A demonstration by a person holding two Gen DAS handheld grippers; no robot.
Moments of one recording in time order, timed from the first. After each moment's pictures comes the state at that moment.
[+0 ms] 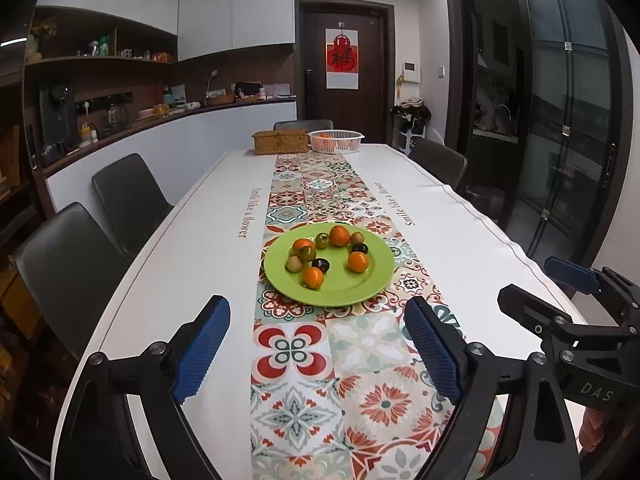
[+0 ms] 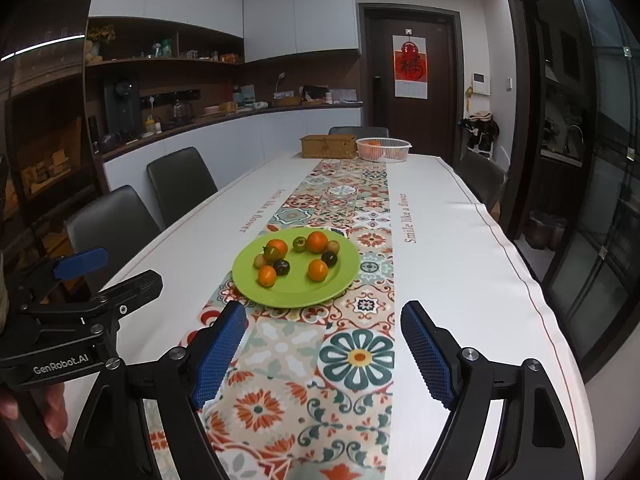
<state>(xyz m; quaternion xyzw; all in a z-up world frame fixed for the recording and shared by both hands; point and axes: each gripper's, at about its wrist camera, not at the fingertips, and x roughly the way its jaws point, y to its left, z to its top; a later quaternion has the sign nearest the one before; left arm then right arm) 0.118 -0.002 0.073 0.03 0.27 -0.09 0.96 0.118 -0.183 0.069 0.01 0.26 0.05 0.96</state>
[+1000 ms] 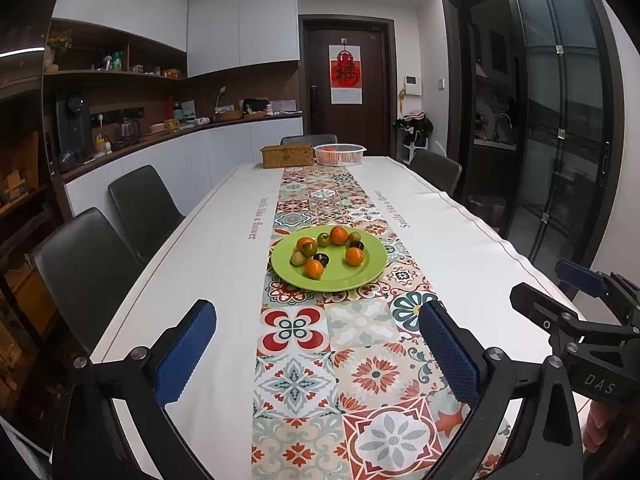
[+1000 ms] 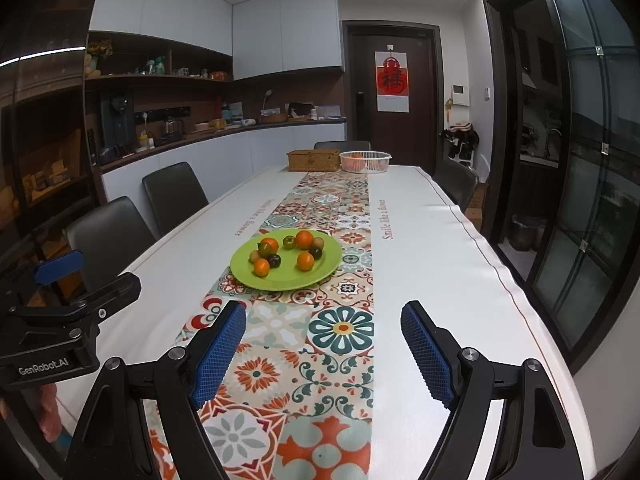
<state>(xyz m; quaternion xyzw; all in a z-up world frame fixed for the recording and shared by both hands) 0.057 -0.004 0.075 0.04 0.24 -0.07 0.97 0.052 -0.194 0.066 0.01 0.23 0.03 0.97</state>
